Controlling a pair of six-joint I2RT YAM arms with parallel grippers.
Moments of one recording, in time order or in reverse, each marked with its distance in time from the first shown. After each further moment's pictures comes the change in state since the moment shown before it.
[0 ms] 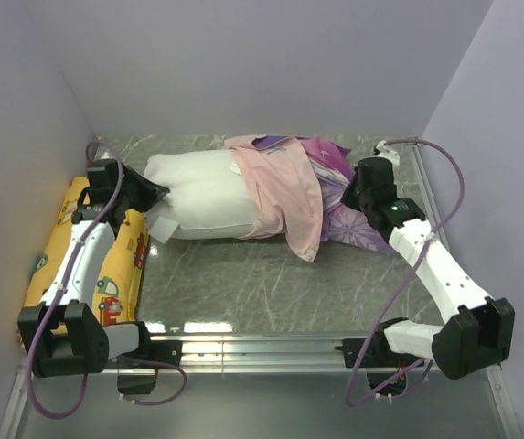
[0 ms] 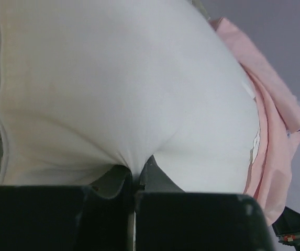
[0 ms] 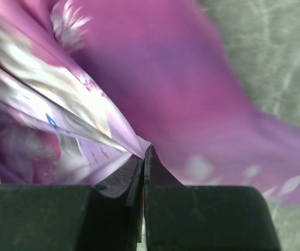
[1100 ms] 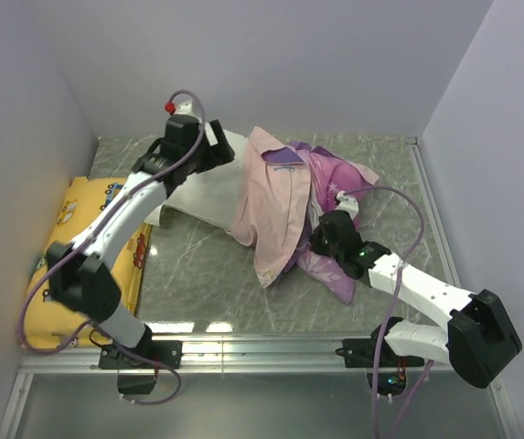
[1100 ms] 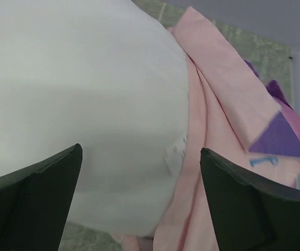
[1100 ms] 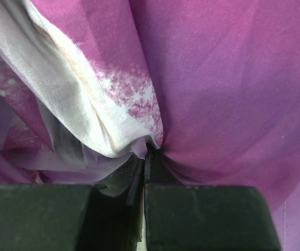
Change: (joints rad) left arm -0.432 0.298 0.466 -0.085 -0.317 0.255; right arm 0.298 -0.090 -0.429 0.263 0.023 0.171
